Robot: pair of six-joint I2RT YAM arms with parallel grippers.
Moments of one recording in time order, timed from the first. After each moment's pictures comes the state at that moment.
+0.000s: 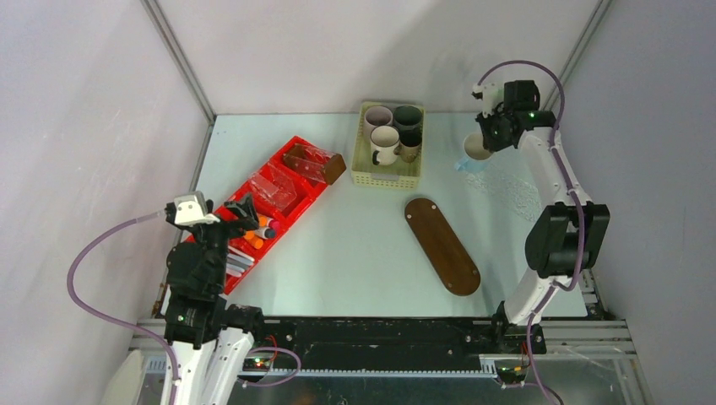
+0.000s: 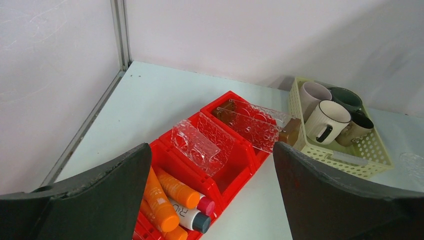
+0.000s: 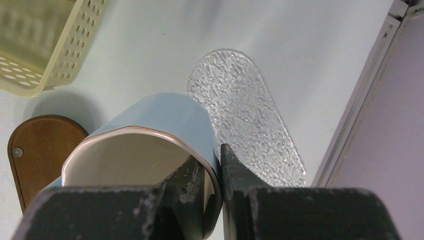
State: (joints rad) left arm -0.12 0.29 0.65 -0.30 -0.21 -0.16; right arm 0.03 1.77 1.68 -0.76 -0.10 -0.35
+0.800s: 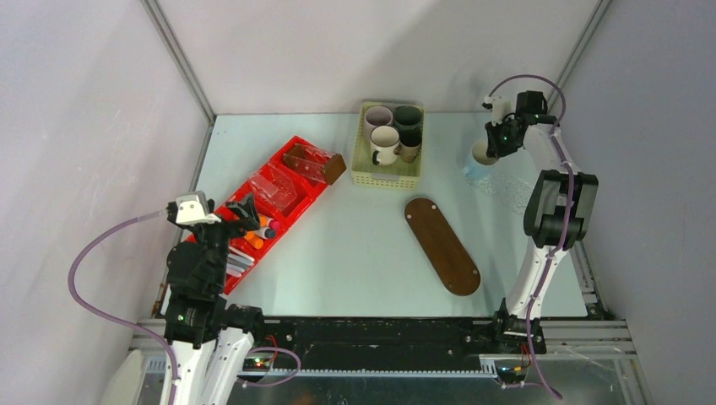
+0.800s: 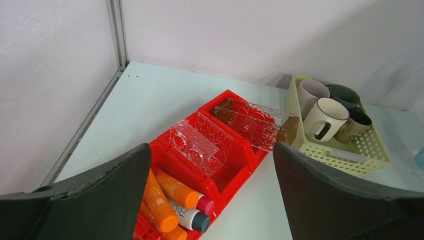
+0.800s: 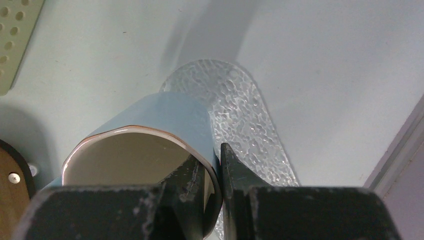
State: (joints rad) left arm -0.13 0.29 0.65 -0.30 -0.20 -0.16; right arm -0.13 2.05 1.74 -0.66 -0.32 -0.45
